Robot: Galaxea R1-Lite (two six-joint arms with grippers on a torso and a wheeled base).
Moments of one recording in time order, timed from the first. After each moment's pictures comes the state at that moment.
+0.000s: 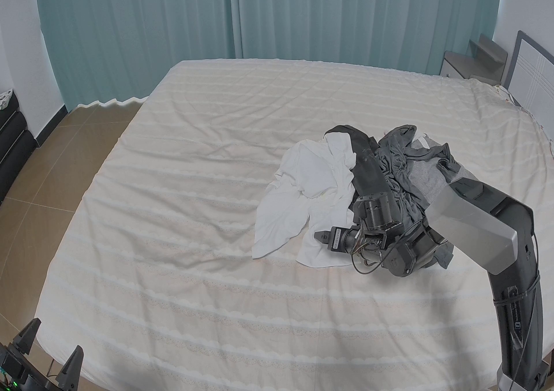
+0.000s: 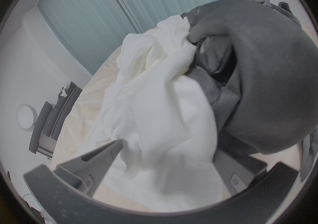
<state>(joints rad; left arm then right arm) -0.13 0.09 -0.02 0.00 0.01 -0.04 0.43 2.51 -1.28 -0.66 -0.03 0.46</state>
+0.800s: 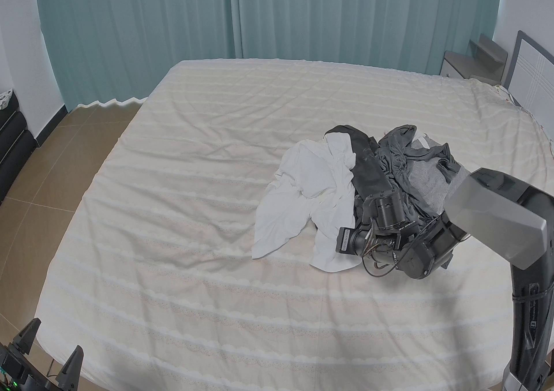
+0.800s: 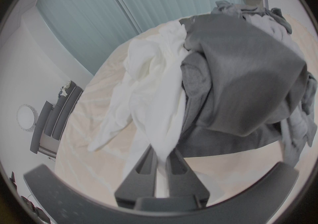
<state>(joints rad) -0.13 0.09 -0.02 0.00 0.01 -0.04 0.45 2.37 -1.11 -0.66 -0.04 0.48</state>
